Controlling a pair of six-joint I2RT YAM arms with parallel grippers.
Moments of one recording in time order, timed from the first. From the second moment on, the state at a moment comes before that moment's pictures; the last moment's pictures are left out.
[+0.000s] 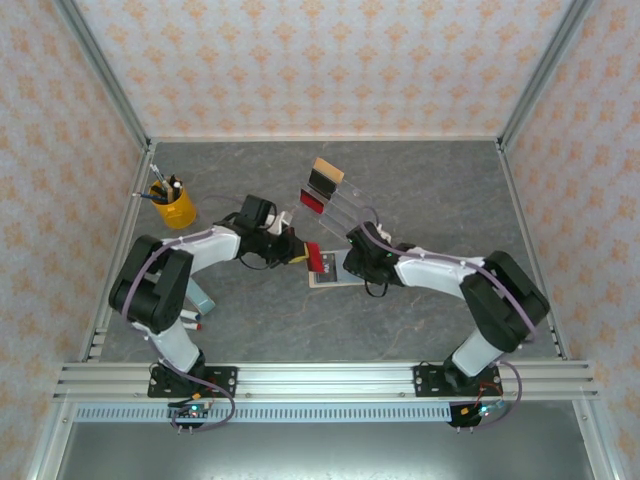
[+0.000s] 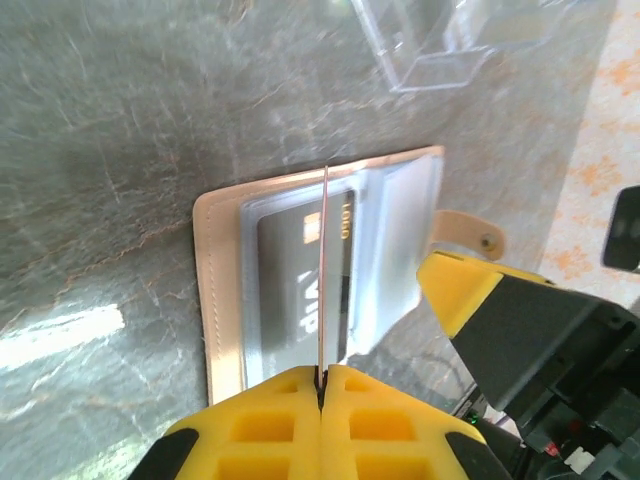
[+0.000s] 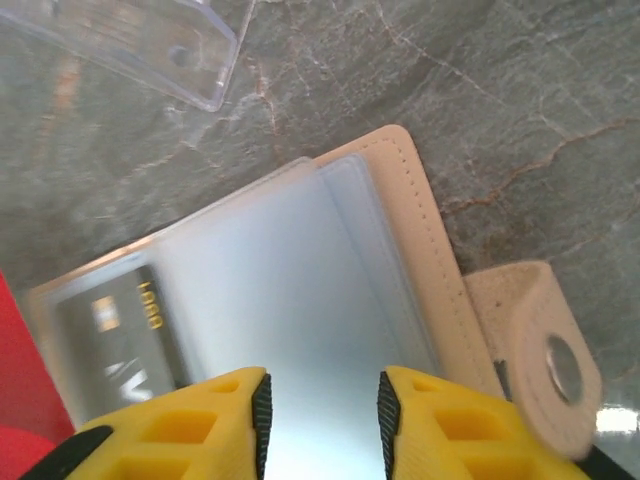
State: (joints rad) left arm -0.32 1.68 0.91 -0.22 0.70 -0.75; right arm 0.69 1.56 0.79 -0.22 0.07 1.03
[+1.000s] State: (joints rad) left arm -0.23 1.41 0.89 -0.12 0.80 -0.93; right arm 0.63 1.59 0.83 0.45 -0.48 1.21
